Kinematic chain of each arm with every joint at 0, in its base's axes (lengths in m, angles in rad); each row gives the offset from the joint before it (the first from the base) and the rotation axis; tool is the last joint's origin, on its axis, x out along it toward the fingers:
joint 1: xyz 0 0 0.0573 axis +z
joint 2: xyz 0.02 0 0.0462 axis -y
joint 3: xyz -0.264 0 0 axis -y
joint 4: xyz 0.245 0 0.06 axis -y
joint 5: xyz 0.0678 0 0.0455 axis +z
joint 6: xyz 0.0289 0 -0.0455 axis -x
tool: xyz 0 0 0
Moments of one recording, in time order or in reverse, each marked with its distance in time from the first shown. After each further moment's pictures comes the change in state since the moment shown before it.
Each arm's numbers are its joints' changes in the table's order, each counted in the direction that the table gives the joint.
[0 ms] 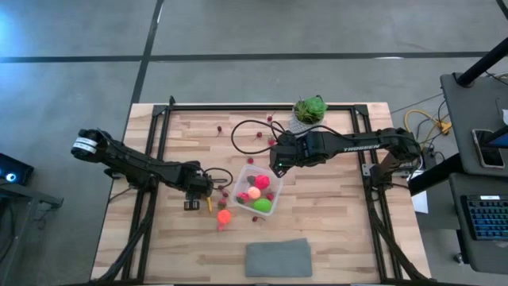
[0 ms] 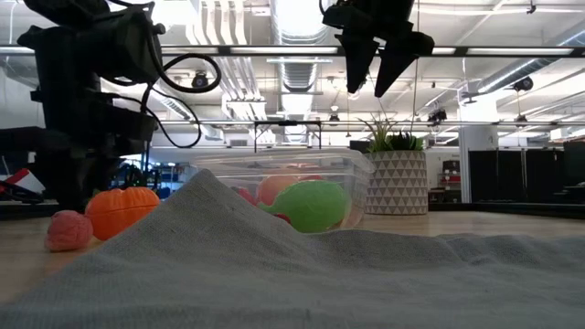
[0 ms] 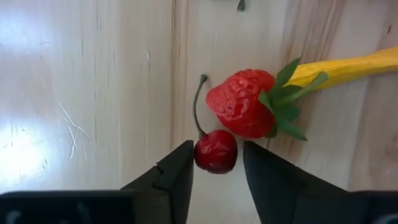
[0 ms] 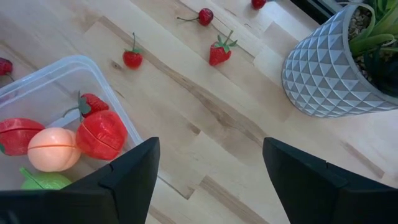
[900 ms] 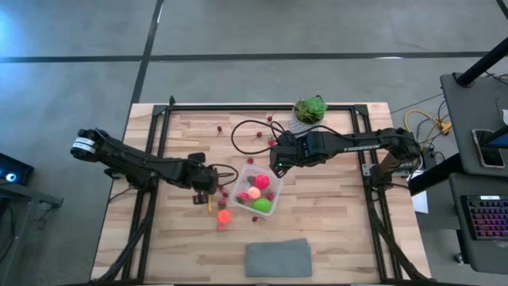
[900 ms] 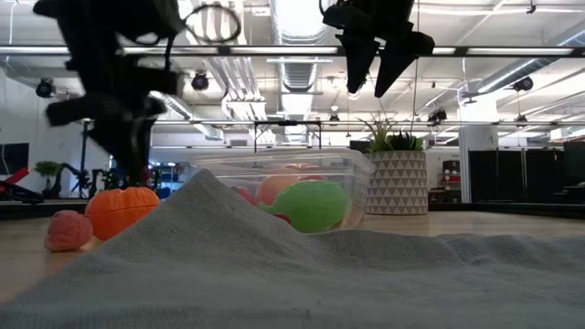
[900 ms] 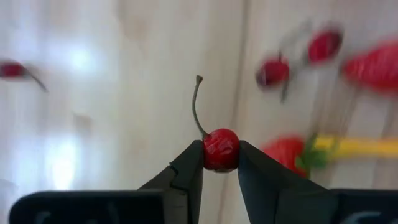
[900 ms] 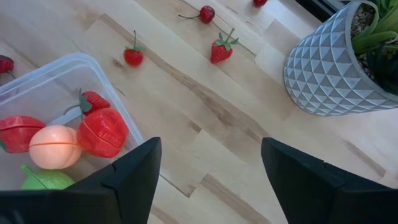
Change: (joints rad) left arm 0.002 0.010 0.168 -0.074 0.206 0.002; right arm 0.000 0.000 0.000 -0.001 0.009 0.000
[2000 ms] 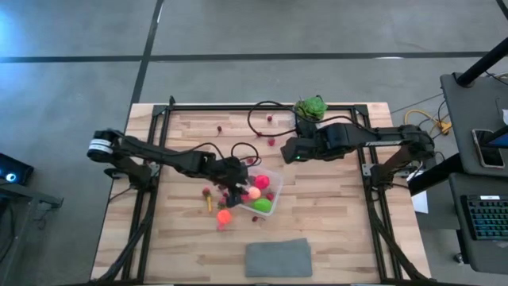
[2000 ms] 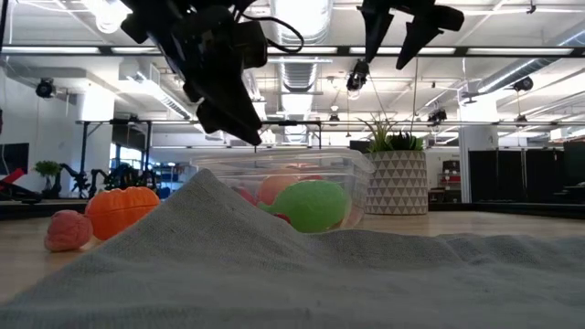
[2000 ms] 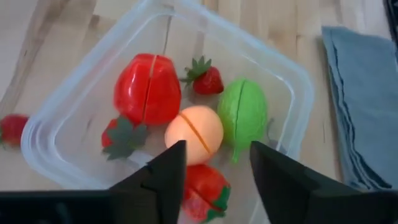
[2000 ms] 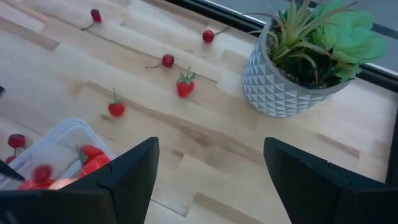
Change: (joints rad) left arm 0.137 -0.178 0.158 0.537 -0.421 0.052; right arm 0.002 0.145 0.000 -0.093 -0.142 -0.225
